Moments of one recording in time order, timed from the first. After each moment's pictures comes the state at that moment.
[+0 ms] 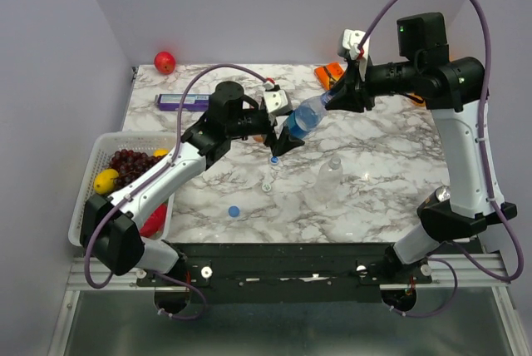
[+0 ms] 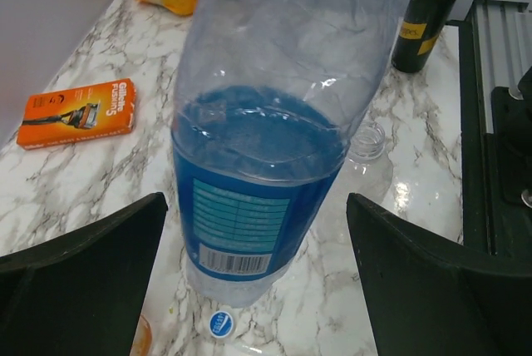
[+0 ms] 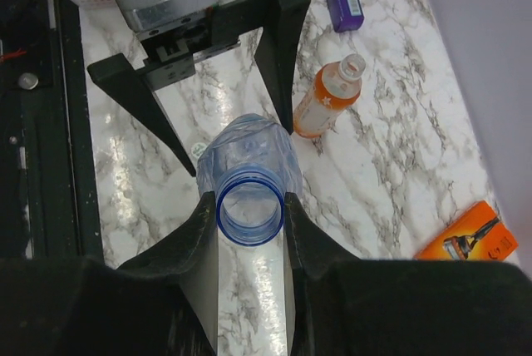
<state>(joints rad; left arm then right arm) -0.62 1.38 1.19 0.01 0.68 0.20 0.37 1.59 2.26 -1.34 -0.79 -0.72</state>
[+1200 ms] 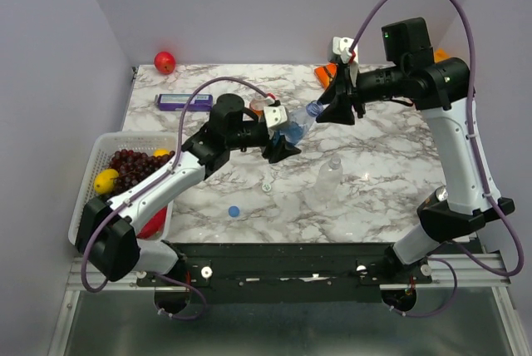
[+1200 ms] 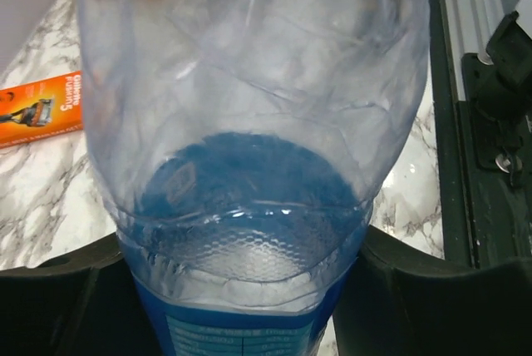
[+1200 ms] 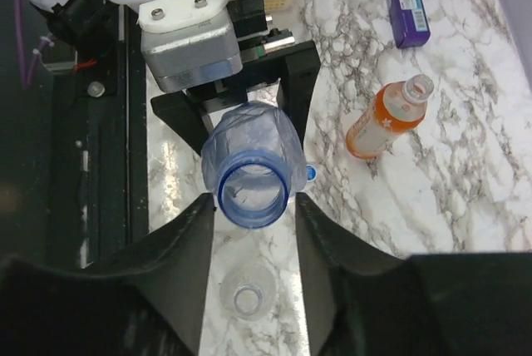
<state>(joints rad) -0.64 1.36 1.09 0.03 0.74 0.24 0.41 1.60 2.21 -1.33 -0.89 -0.69</state>
